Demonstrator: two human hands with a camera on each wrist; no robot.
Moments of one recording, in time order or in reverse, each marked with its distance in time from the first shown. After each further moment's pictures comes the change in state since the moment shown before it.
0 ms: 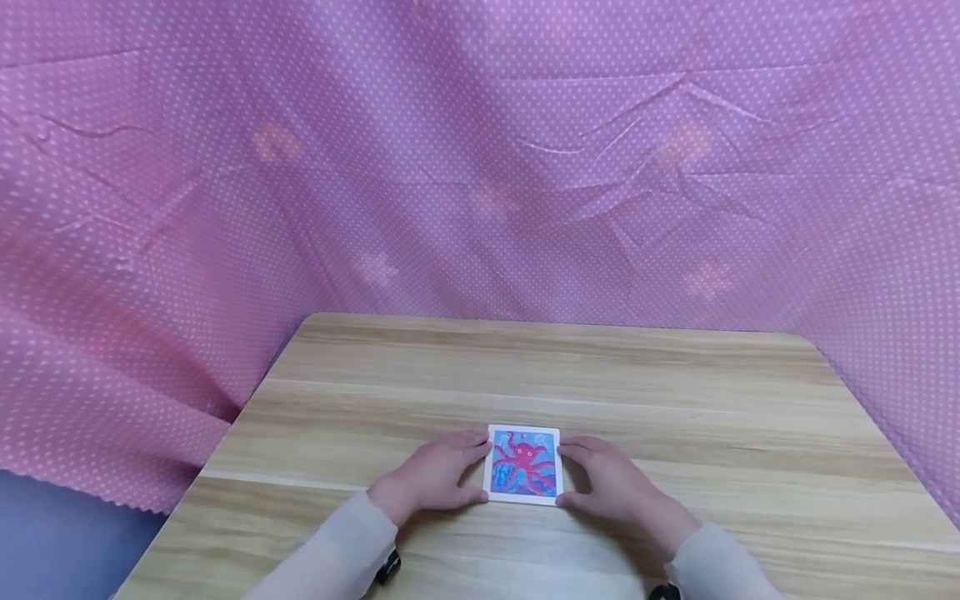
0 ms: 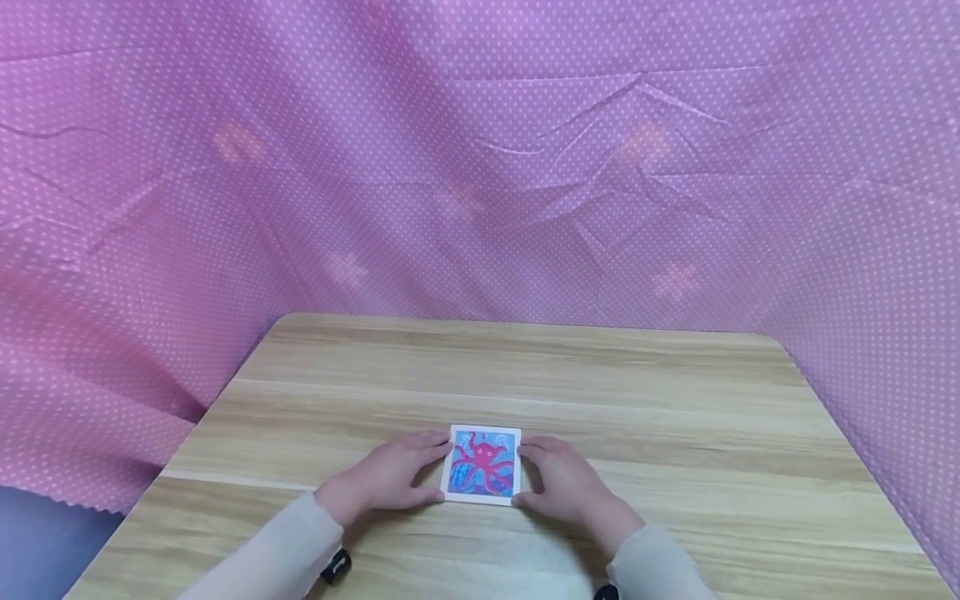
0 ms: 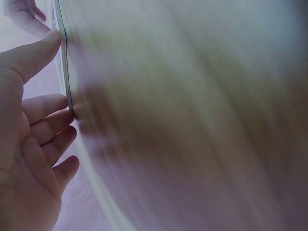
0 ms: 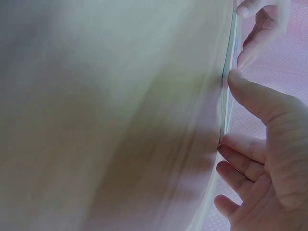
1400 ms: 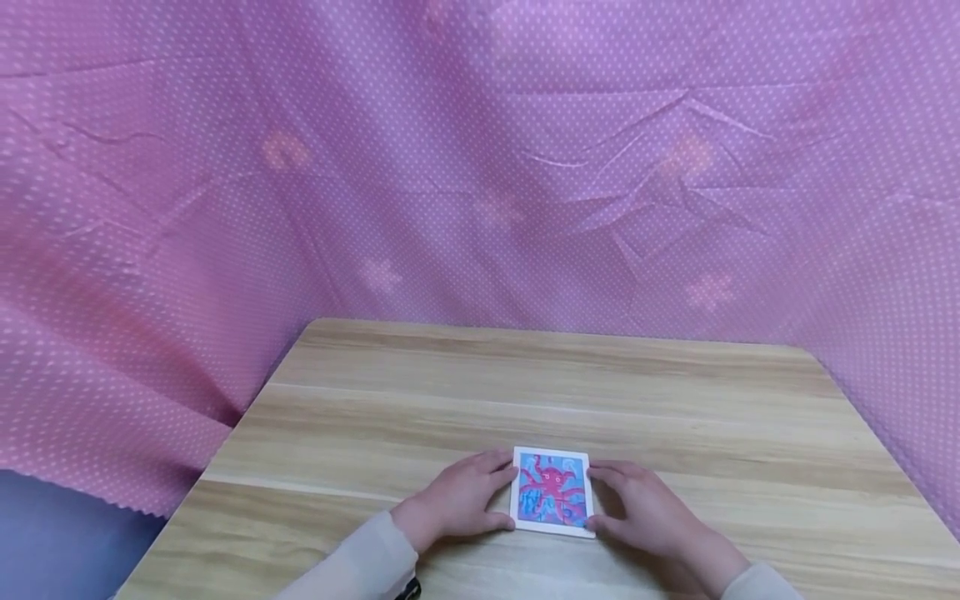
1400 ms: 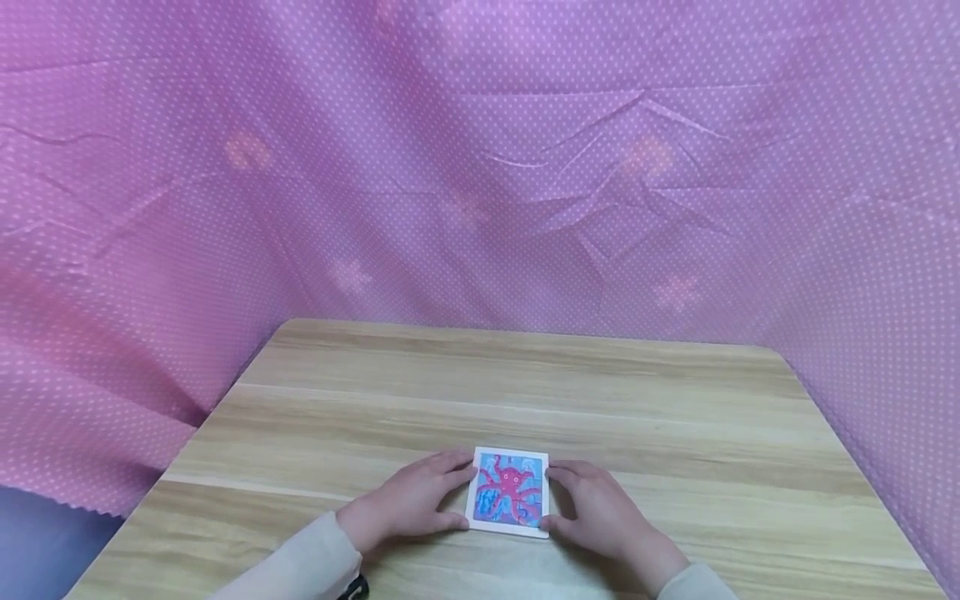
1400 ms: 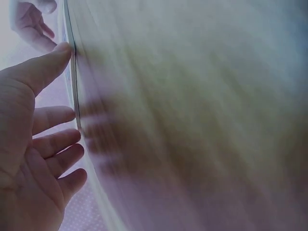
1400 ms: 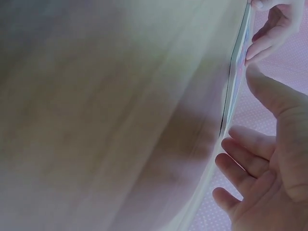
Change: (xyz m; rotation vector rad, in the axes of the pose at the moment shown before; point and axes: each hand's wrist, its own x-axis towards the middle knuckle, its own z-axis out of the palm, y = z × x) left_hand 0.005 0.028 0.004 0.038 0.040 0.084; right_hand -0.032 0.007 -0.013 -0.034 0.065 -0.001
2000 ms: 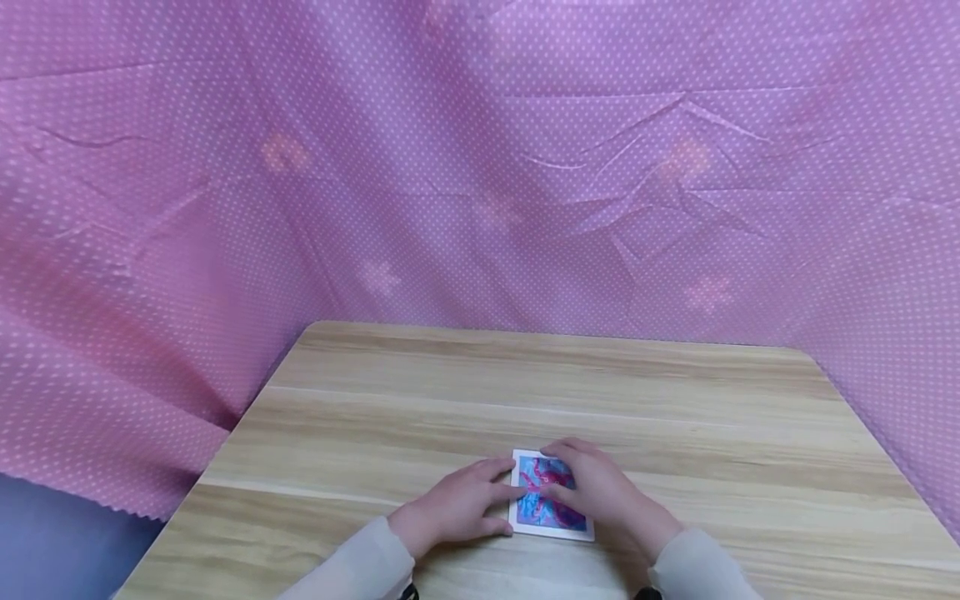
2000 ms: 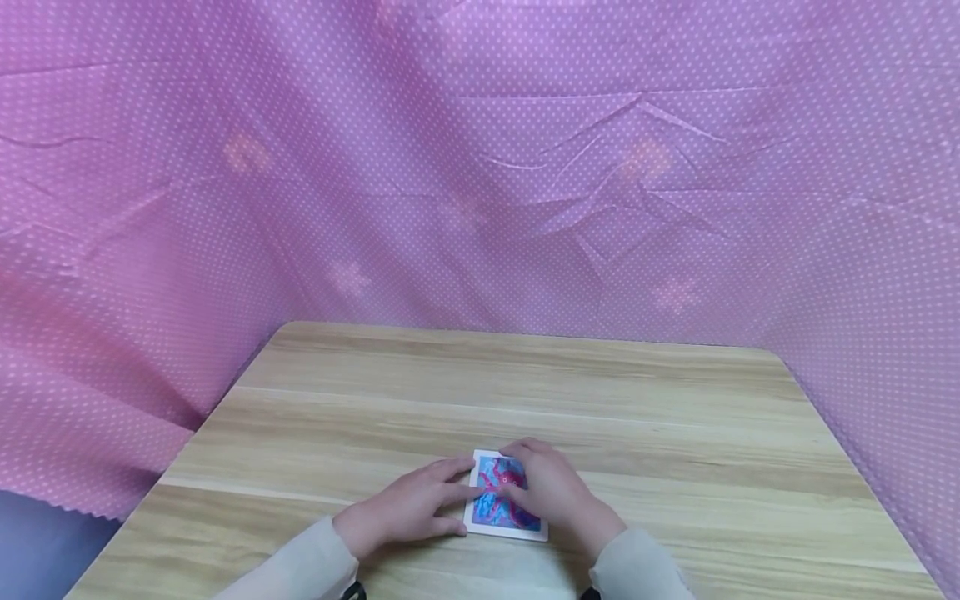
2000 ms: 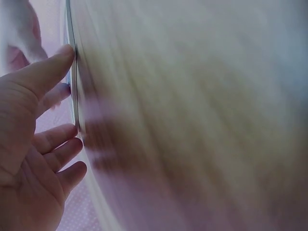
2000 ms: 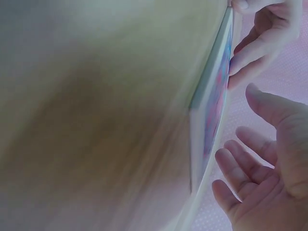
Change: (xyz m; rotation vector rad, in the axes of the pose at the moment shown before) left_hand -0.003 -0.001 0.005 -0.045 0.045 0.099; right_hand 0.052 -0.032 0.011 0.115 -0.047 0.084
